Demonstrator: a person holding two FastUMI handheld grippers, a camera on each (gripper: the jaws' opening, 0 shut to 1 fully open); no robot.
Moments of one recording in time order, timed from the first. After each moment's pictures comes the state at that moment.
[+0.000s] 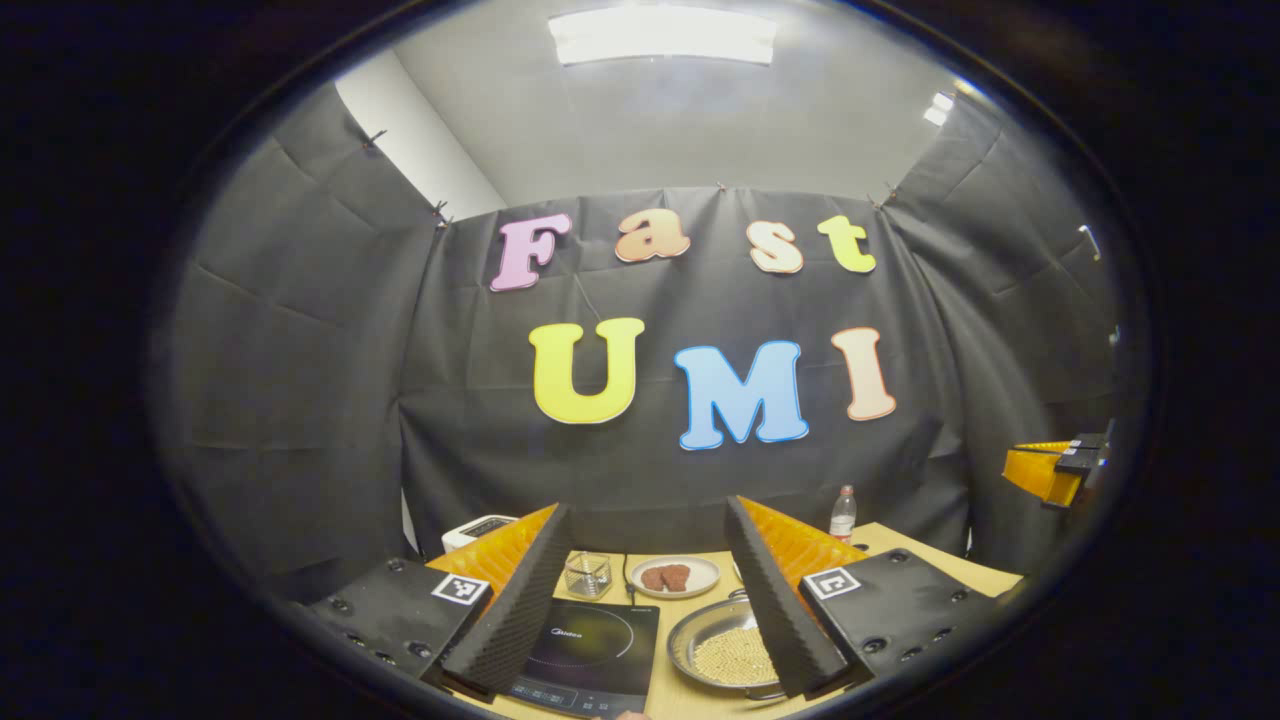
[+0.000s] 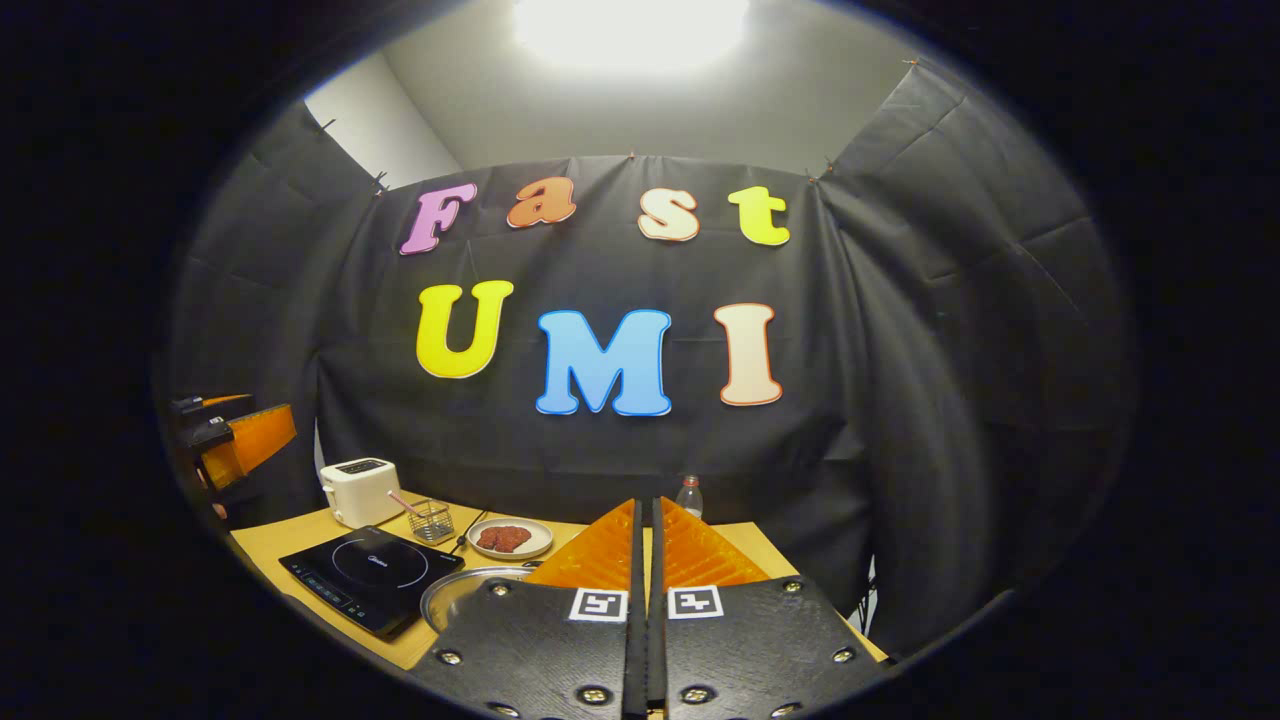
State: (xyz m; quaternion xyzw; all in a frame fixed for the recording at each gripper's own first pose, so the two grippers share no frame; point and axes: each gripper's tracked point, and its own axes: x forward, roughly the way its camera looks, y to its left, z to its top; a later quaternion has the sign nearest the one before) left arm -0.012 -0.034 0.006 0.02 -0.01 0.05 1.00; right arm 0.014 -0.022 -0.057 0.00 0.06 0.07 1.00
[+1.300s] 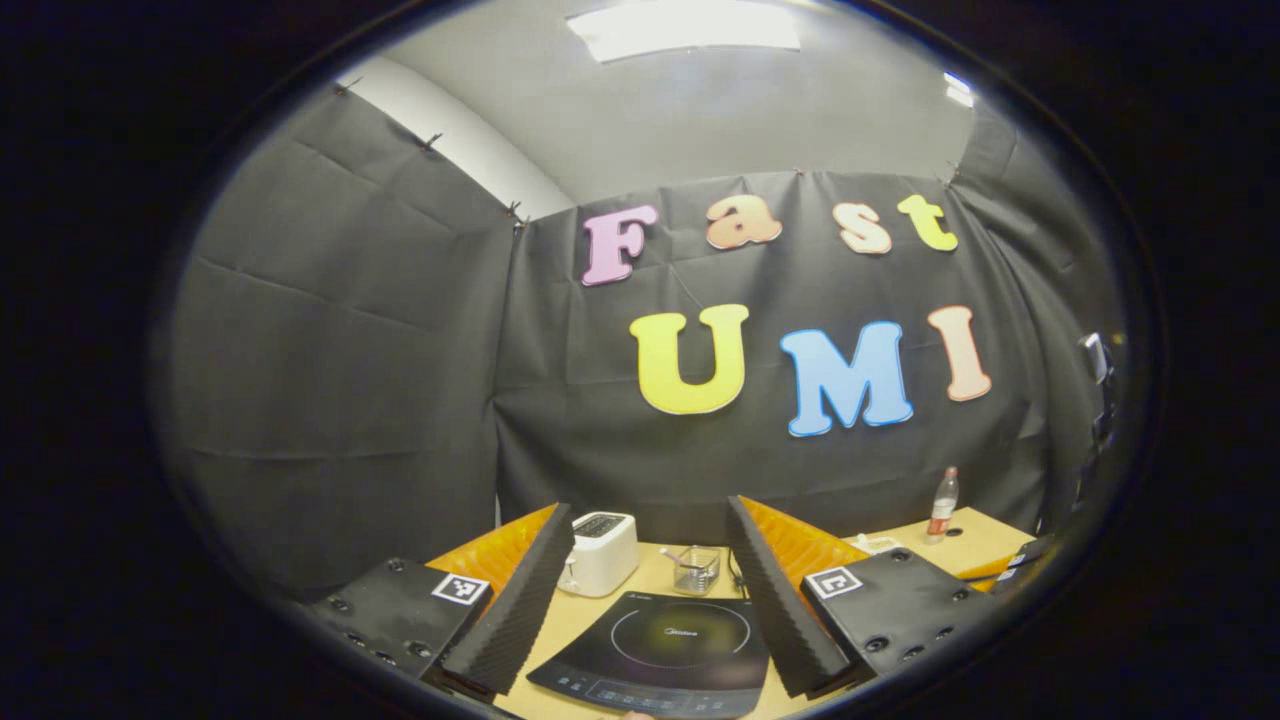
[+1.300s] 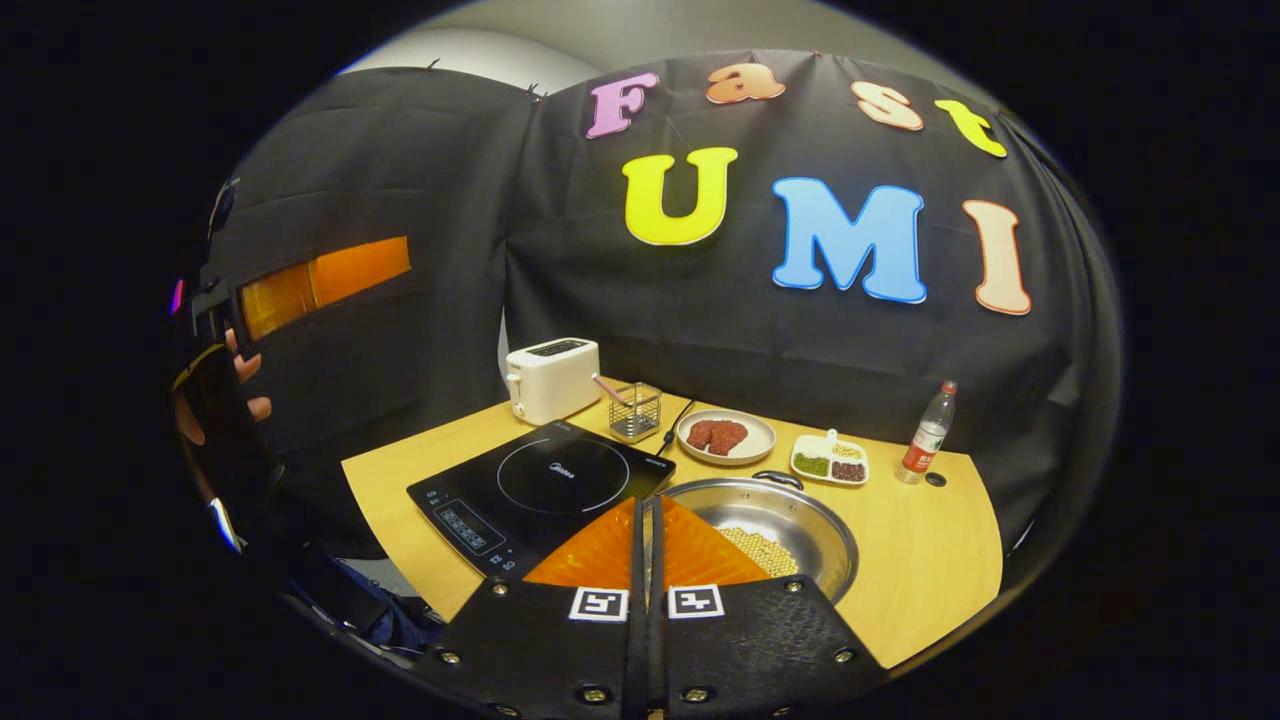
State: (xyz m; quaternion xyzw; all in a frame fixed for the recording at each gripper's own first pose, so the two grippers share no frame) left arm -0.020 0.107 -0.009 0.04 0.00 0.16 0.99; right arm -0.014 0.194 -0.176 -0.04 0.24 0.34 0.91
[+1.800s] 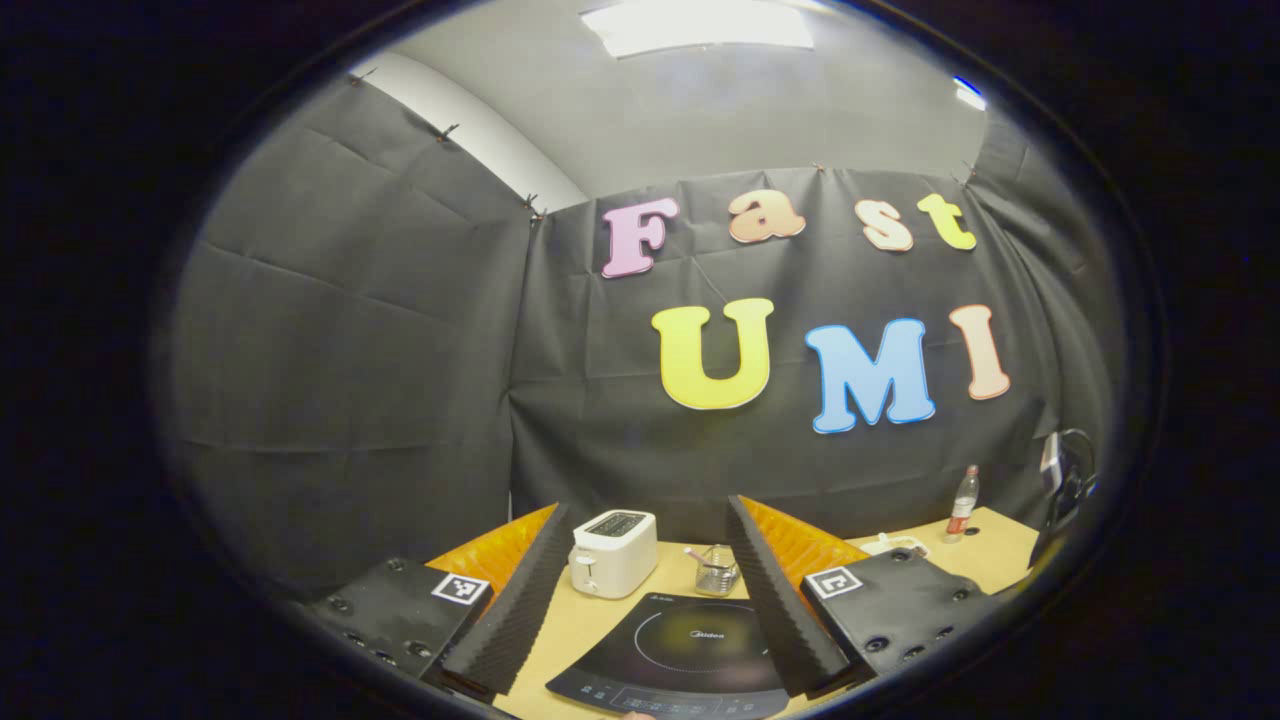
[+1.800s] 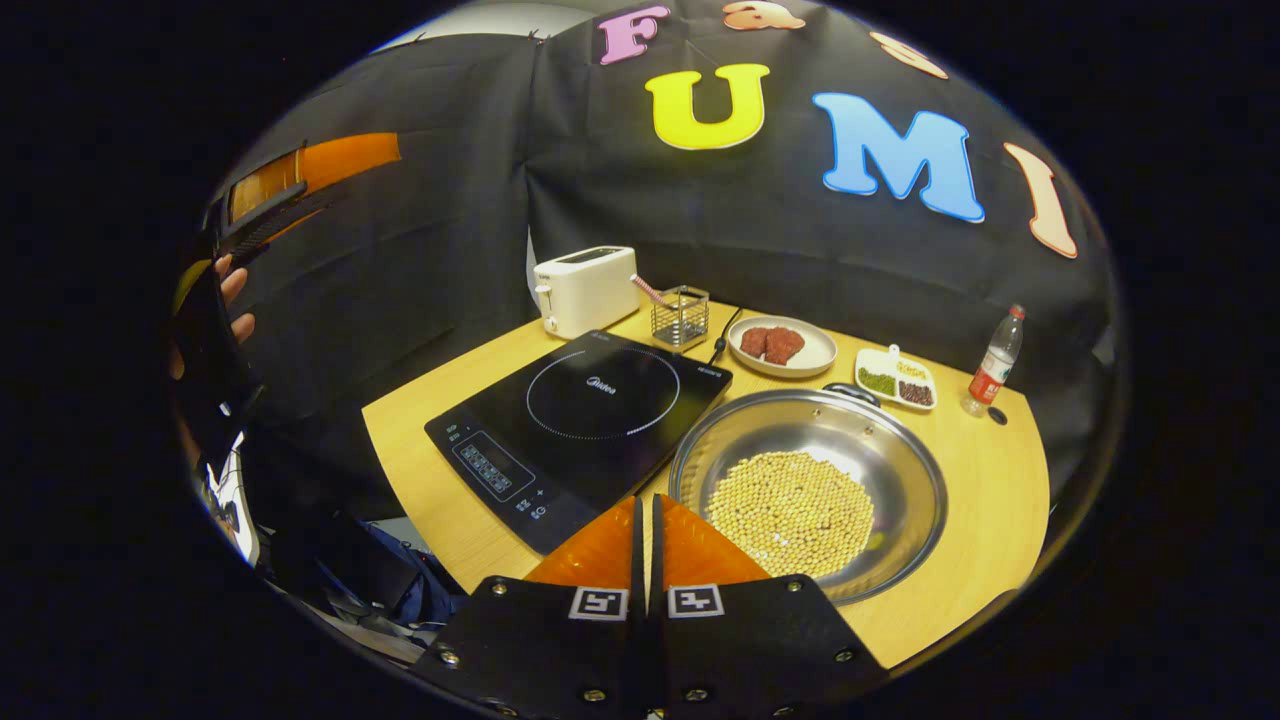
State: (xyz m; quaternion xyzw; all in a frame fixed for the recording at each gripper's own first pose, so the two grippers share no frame) left arm -0.010 0.147 -0.022 0.03 0.00 0.18 0.98; right arm -0.046 0.226 -0.256 -0.05 0.37 0.37 0.85
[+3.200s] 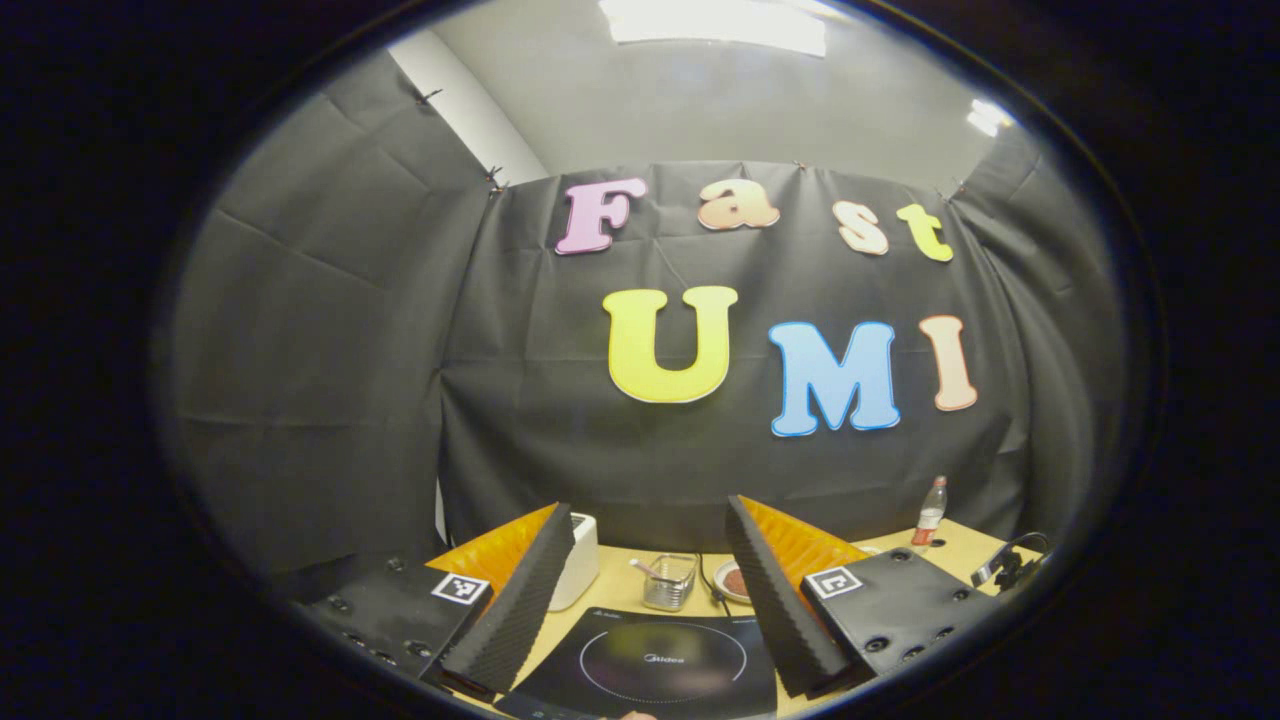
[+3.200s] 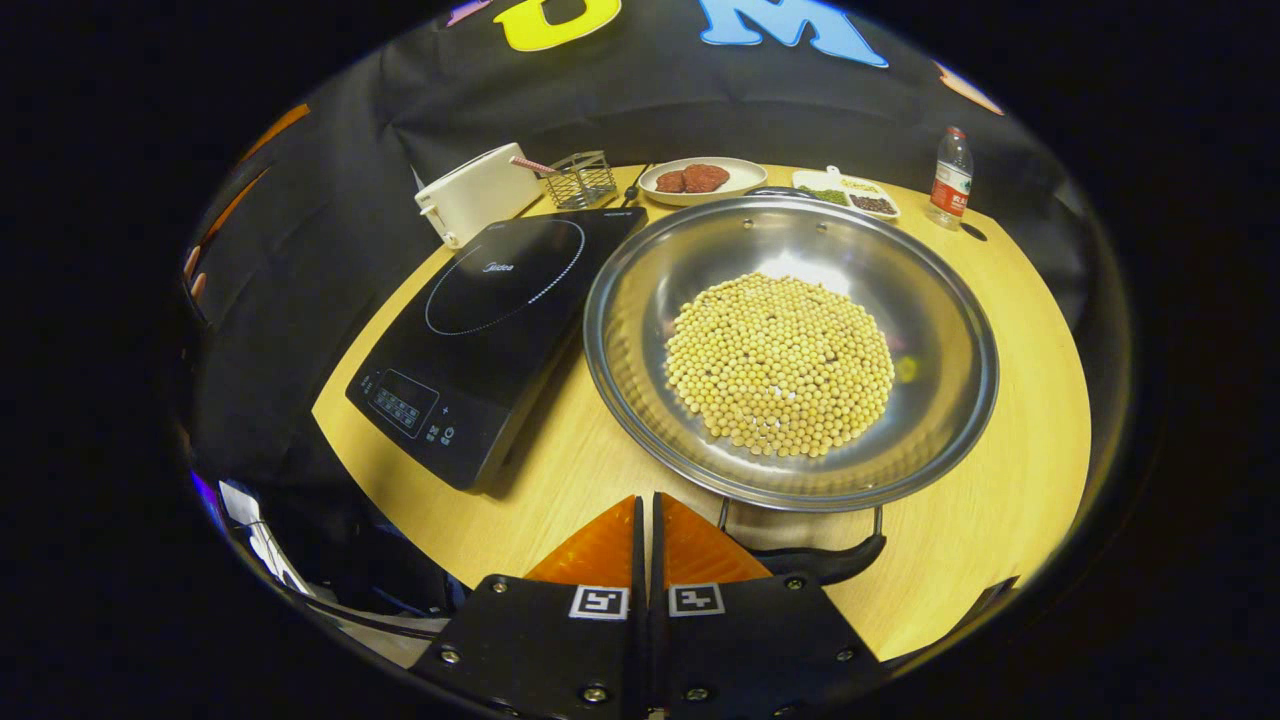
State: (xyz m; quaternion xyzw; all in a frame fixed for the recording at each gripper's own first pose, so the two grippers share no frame) left arm 0.080 0.140 -0.049 -0.01 0.00 0.09 1.00; right arm -0.064 0.176 -0.351 0.00 0.54 0.25 0.80
